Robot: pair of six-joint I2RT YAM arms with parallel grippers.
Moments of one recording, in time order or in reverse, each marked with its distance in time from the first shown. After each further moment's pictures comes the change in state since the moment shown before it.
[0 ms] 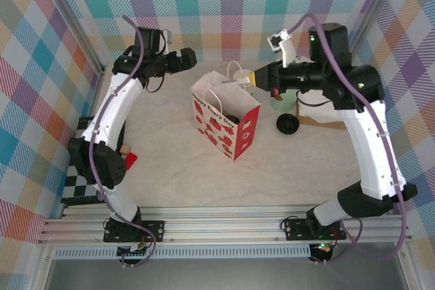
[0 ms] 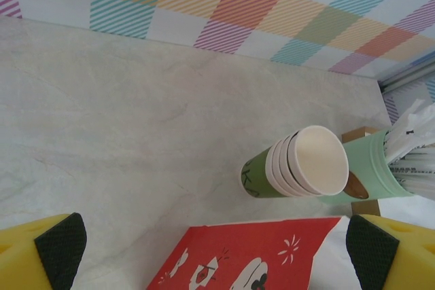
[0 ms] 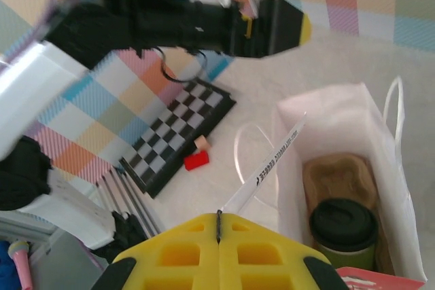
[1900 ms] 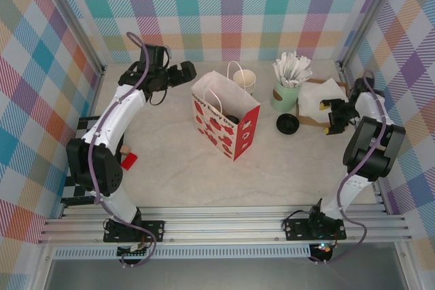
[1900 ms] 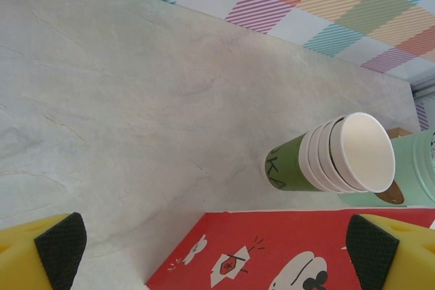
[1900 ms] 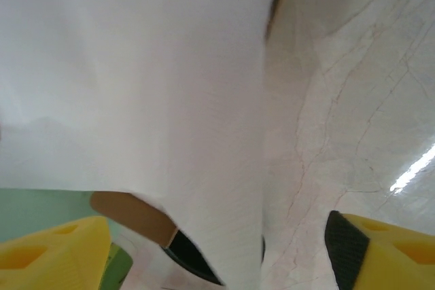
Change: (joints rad) left arm -0.012 -0.073 -0.266 0.164 -0.062 -0.084; right arm -0.811 0.373 -0.724 0.298 0.195 0.911
